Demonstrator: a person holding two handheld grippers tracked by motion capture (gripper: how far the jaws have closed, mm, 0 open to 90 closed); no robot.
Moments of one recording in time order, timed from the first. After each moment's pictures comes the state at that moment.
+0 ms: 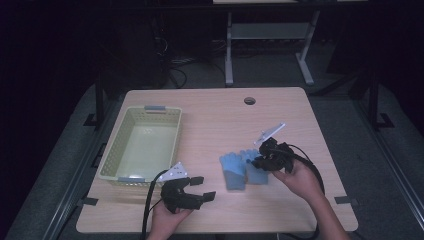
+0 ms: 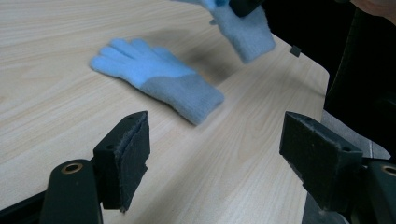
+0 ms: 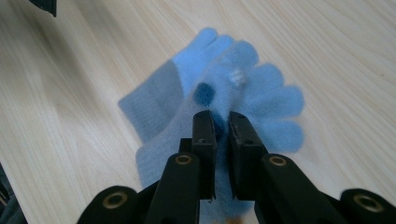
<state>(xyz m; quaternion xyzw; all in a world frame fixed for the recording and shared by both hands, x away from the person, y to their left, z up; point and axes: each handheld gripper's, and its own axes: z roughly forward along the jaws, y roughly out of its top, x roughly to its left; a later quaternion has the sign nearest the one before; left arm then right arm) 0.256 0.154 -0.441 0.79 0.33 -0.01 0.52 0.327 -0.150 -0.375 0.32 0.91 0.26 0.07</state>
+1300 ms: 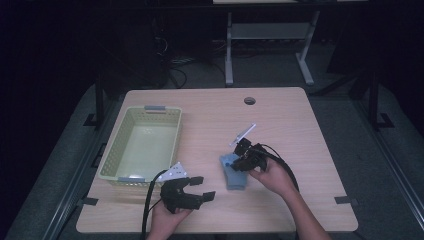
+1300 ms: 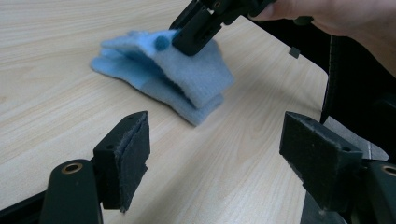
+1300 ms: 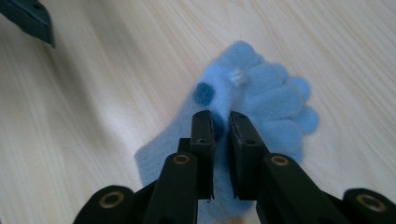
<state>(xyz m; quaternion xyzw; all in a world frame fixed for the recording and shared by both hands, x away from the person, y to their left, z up) 0.255 0.155 -0.441 0.79 0.33 -0.01 0.52 0.351 -0.095 -0.408 0.30 0.92 0.25 0.03</state>
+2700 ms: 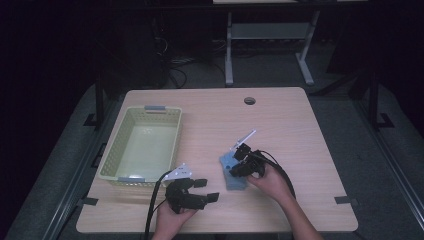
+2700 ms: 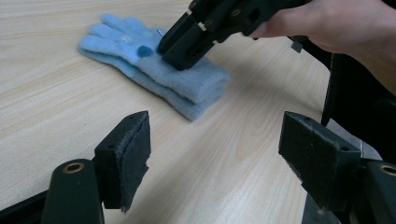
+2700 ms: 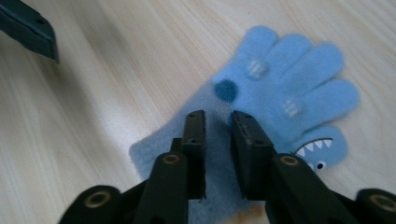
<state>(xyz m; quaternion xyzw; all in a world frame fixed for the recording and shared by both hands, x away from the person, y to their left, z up) 0.259 0.144 -0.451 0.79 0.35 -0.03 0.50 0.347 -0.095 -0.431 0.33 0.91 0.26 0.00</state>
